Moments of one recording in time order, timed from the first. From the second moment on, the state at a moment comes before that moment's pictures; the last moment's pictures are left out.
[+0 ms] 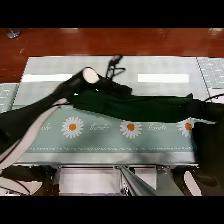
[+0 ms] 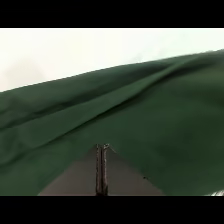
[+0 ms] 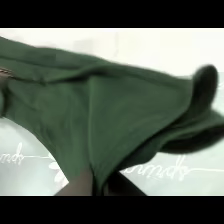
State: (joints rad) left arm -0.63 -1.68 1.42 0.75 -0.82 -1.27; right arm -0.20 -0.59 0.78 -1.04 1.25 1.48
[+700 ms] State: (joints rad) left arm -0.73 -1.82 1.59 0.64 -0.98 -1.37; right arm -0.17 -0.65 0.94 -0.91 1.23 1.45
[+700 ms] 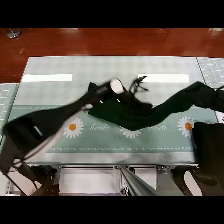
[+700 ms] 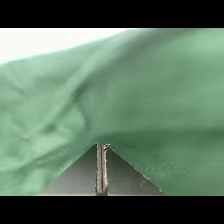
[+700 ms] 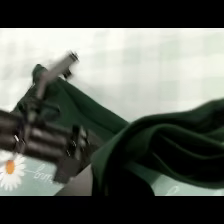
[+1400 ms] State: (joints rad) left arm 0.29 -0.84 1.06 0.77 -1.11 -1.29; right arm 0.43 -1.51 1.53 -0.88 1.08 1.50
